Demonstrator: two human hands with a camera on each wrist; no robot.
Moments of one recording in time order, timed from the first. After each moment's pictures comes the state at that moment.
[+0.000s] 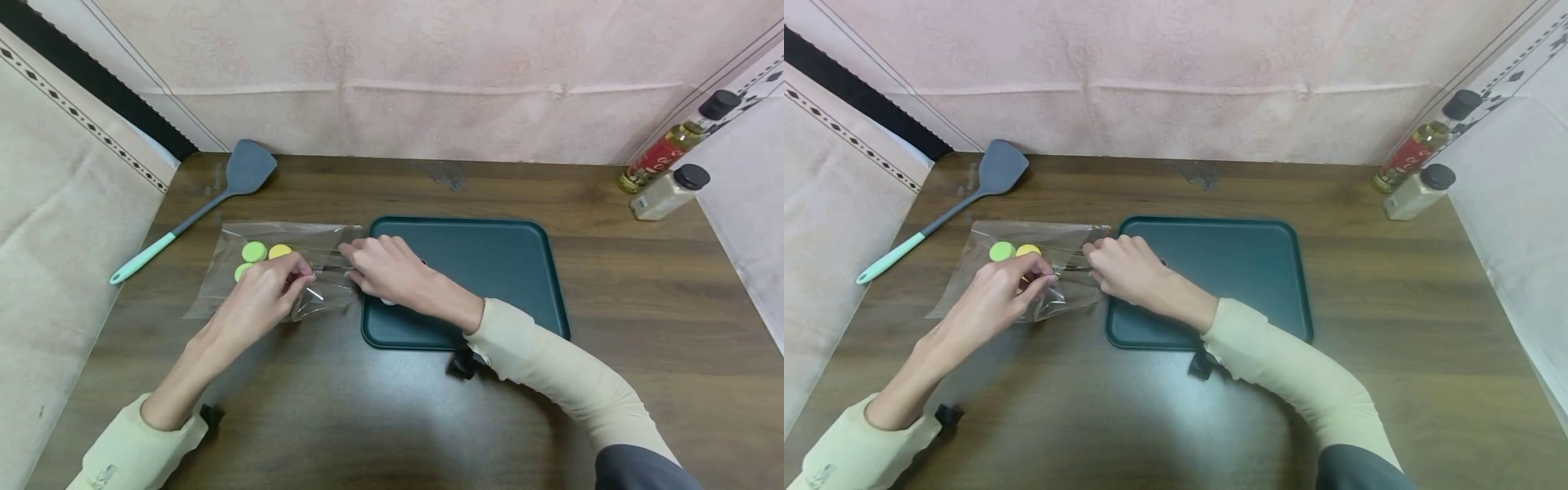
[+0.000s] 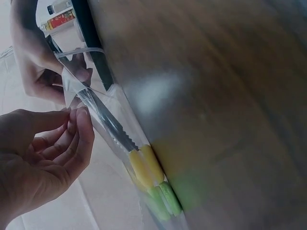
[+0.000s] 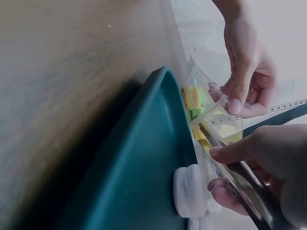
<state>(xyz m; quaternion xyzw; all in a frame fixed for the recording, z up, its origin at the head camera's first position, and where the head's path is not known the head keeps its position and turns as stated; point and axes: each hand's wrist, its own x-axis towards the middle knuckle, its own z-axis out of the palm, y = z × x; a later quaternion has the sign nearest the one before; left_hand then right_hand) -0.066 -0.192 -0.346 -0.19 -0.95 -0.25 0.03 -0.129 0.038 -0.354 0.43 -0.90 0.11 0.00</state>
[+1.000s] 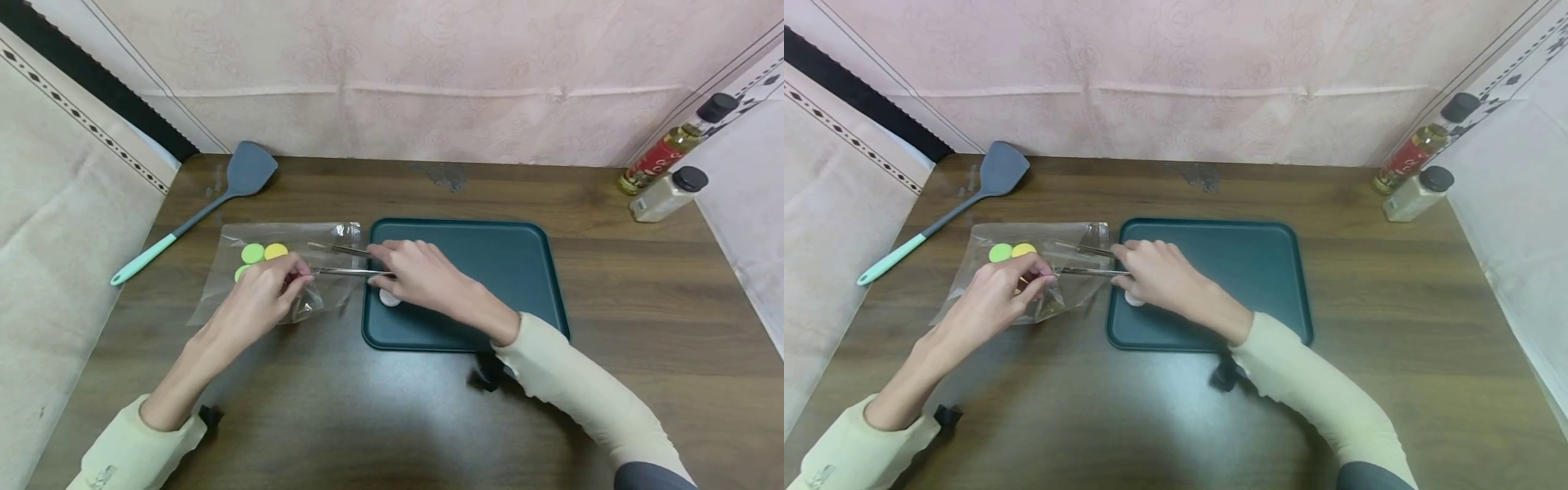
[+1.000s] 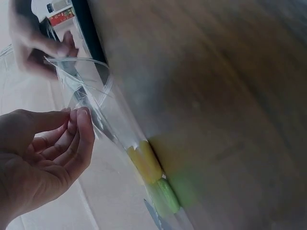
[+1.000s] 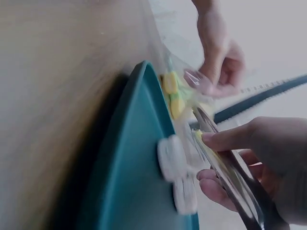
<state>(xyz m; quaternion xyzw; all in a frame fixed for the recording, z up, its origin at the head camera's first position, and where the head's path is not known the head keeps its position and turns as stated) -0.066 -0.194 -0.345 -0.19 -0.95 -0.26 0.03 -0.119 0.081 -0.348 0.38 -0.90 0.20 -0.04</state>
